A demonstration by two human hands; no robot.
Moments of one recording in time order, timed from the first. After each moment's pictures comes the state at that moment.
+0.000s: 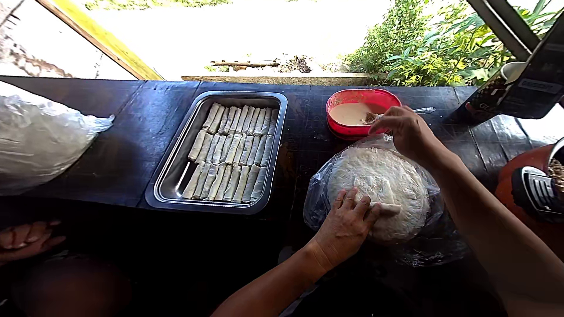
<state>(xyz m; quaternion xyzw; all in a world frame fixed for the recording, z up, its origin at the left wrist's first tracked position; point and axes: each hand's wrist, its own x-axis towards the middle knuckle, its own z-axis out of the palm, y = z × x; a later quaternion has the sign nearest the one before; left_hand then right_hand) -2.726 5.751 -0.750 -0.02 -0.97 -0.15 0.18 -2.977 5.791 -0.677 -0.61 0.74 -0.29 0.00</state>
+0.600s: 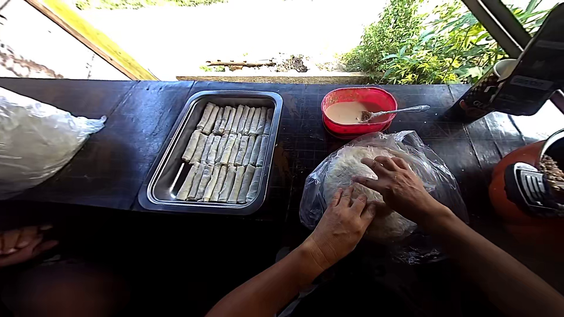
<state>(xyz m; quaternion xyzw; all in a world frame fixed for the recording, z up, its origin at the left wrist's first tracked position) -2.730 5.749 -0.745 -0.03 -0.97 -0.13 0.18 -2.911 5.849 -0.721 -0.68 0.73 -0.11 -0.06</state>
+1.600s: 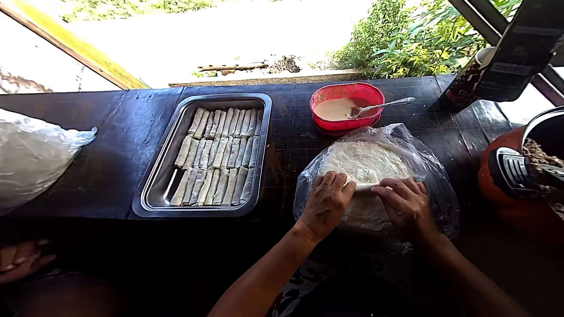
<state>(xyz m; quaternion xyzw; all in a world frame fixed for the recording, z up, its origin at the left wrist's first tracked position) -2.748 5.726 -0.746 0.02 -0.96 -0.10 0.26 -2.873 5.904 -0.756 -0.53 0.78 -0.28 -0.17</state>
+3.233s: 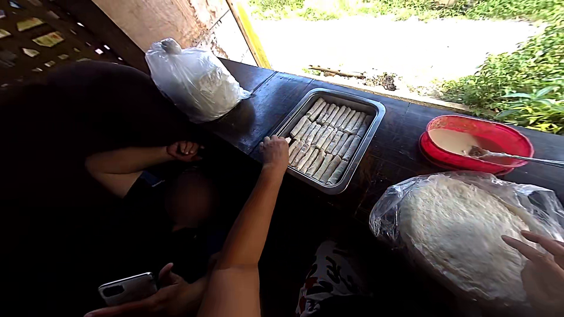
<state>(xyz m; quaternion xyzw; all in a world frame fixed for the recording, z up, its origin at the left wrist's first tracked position) -2.598 5.519 -0.680 0.64 -0.76 -0.02 -0.09 -2.907 5.921 -0.722 -0.56 0.80 -0.23 -0.06</state>
